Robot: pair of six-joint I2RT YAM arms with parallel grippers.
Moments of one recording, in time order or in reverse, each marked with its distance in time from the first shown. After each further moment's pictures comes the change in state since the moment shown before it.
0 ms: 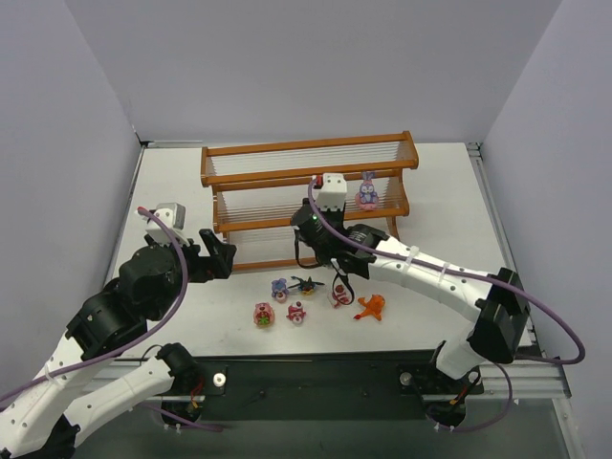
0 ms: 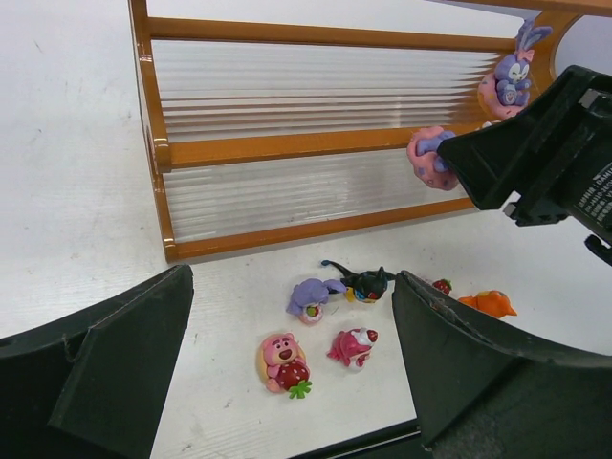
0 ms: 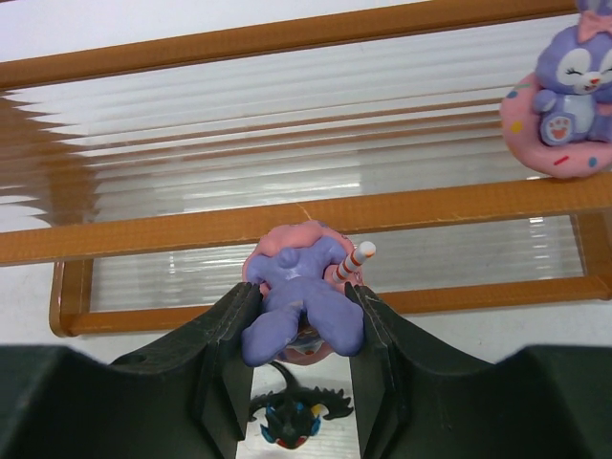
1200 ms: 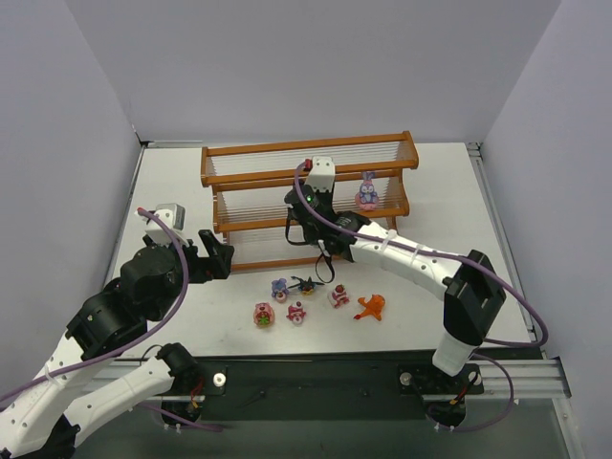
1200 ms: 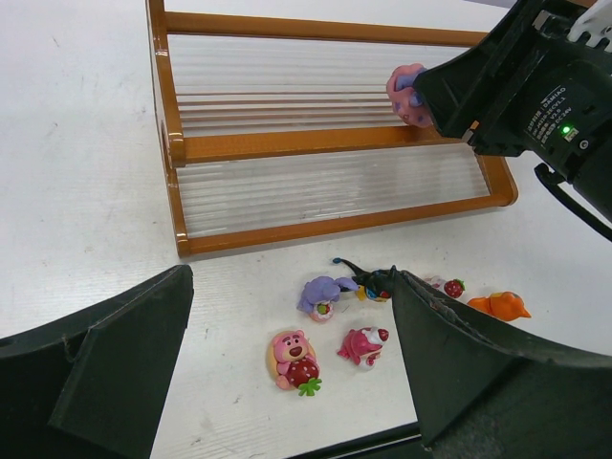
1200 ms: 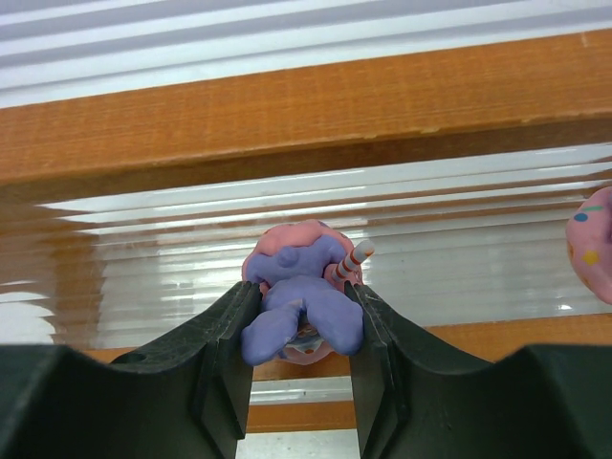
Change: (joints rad) left arm 0.000 0.000 0.000 -0.026 -0.022 0.000; right arm -0.091 0.177 0.069 0.275 -0.030 -0.153
